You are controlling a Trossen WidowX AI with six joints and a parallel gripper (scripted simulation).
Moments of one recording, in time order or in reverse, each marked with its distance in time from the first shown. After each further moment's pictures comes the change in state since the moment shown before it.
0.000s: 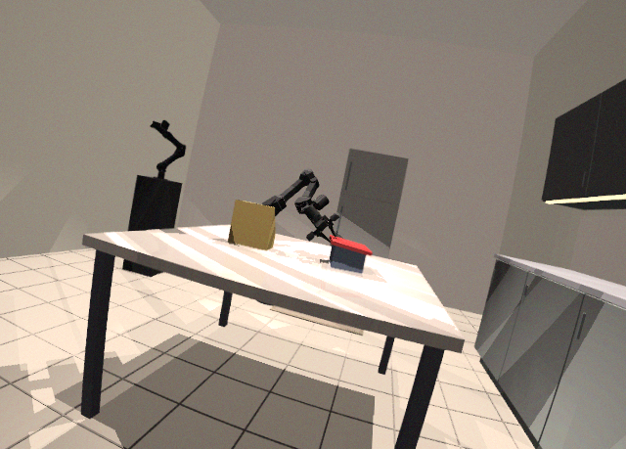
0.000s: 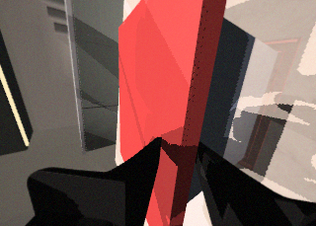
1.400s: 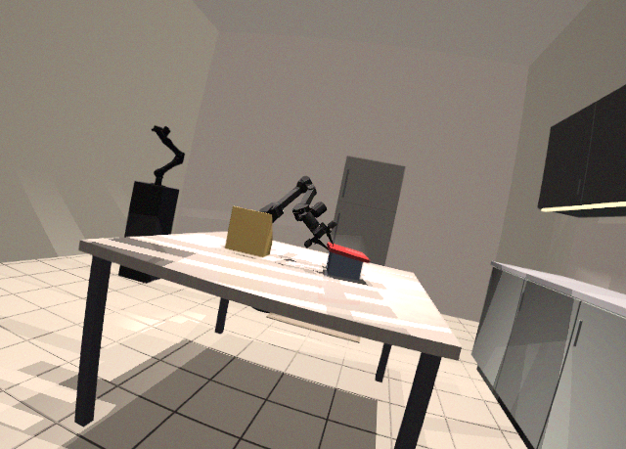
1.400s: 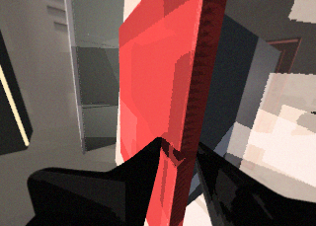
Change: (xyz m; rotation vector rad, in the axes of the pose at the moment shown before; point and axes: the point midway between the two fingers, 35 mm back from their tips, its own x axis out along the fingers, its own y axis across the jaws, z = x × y) arm 0.002 0.002 0.000 -0.002 0.001 0.000
